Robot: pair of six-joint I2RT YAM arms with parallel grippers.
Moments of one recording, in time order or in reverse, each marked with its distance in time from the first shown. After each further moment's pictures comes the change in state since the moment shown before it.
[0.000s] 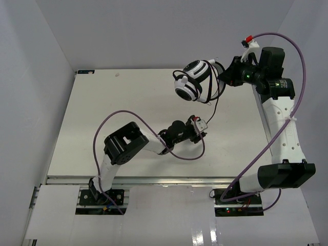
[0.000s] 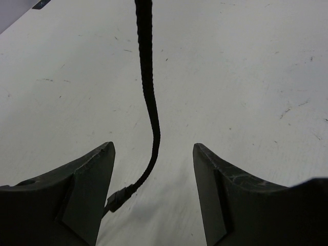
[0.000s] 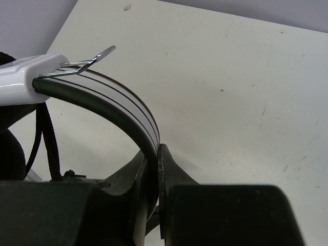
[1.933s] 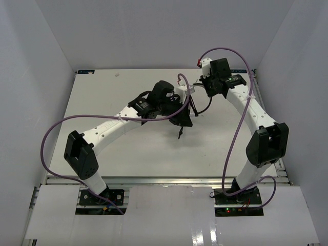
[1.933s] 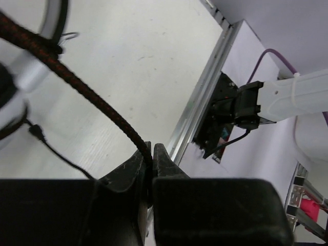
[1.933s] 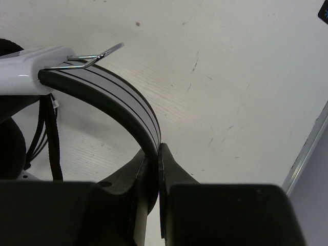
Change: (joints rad) left arm 0.176 -0.456 0.466 -1.413 0.406 -0.541; right arm 0.281 0.298 -0.071 0.018 0.625 -0.369
